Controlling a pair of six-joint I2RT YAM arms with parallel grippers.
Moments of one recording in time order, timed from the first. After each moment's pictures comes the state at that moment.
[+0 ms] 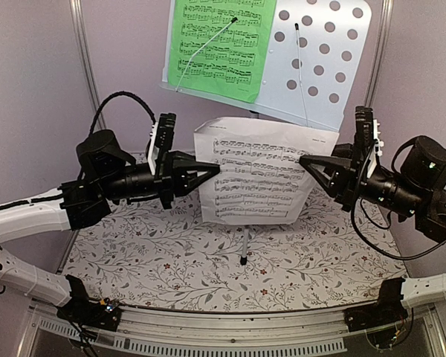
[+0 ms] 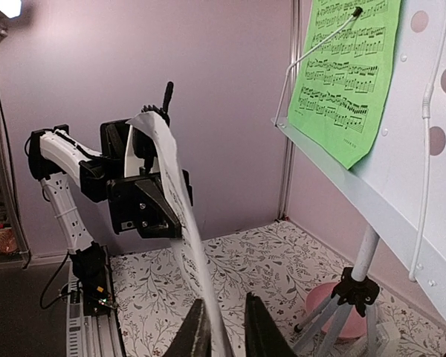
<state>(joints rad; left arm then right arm) -0.95 1.17 0.93 0.37 0.48 -0.09 1.08 0.83 0.96 -0.02 -0.04 -0.03</state>
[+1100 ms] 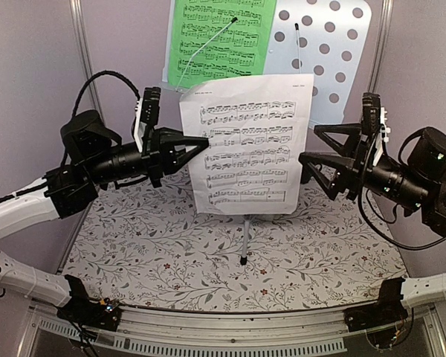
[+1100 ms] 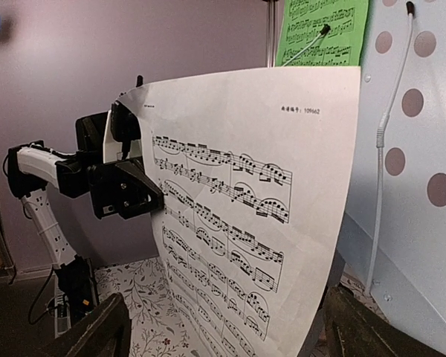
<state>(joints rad) -0.90 1.14 1.06 0.24 0.43 -0.08 1.08 0.82 1.01 -0.05 0.05 -0.02</state>
